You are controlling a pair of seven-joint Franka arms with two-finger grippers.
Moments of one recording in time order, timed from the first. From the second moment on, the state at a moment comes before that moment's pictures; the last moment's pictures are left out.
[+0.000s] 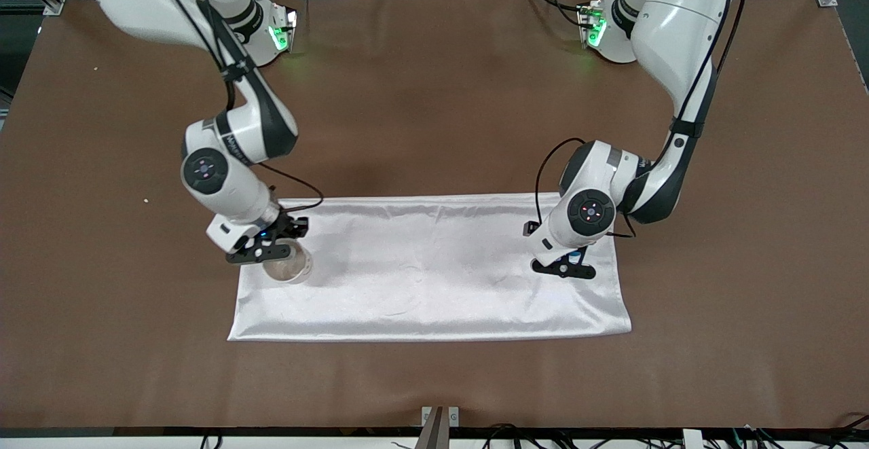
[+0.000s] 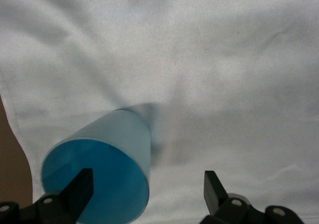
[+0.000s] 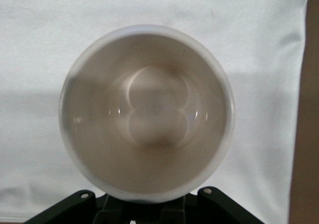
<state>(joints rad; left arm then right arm) -0.37 0.67 -0.08 -1.58 0.07 2.08 -0.31 0.23 0.42 0.15 -1.90 -0.05 2.35 0.39</state>
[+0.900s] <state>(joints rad) -0.37 0.66 -0.07 -1.57 0.09 2.07 -0.31 0.60 0.29 0.16 -2.09 -0.04 2.40 1.02</state>
